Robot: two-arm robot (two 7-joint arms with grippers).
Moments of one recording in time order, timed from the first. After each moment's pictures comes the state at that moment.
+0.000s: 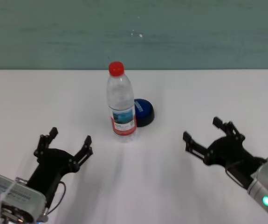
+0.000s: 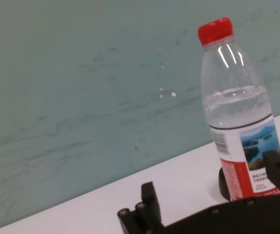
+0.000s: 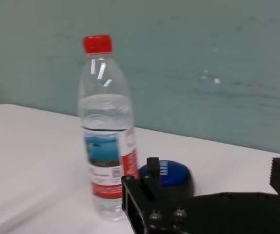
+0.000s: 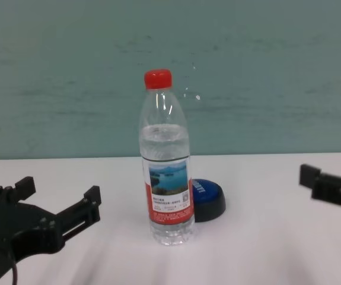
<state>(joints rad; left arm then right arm) 0.28 0.24 0.12 -1.79 0.08 -0.19 -0.12 -0.25 0.36 -0.15 -1.98 0.27 0.12 0.25</state>
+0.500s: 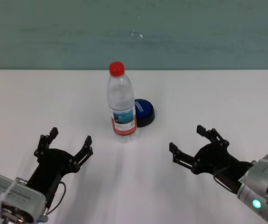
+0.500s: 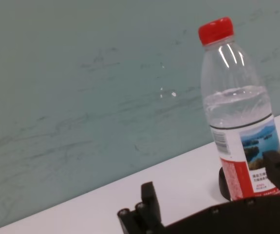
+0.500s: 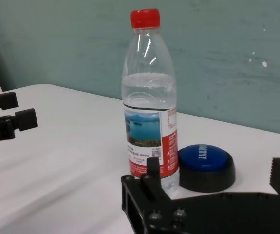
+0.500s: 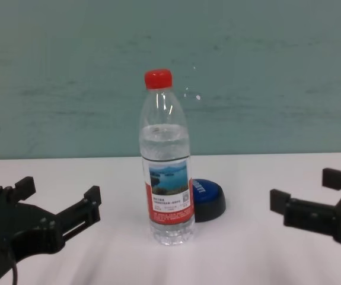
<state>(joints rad) 0.28 0.24 0.12 -1.79 0.08 -0.19 -0.12 -0.23 0.40 -0.20 -1.96 0.29 0.13 0.29</state>
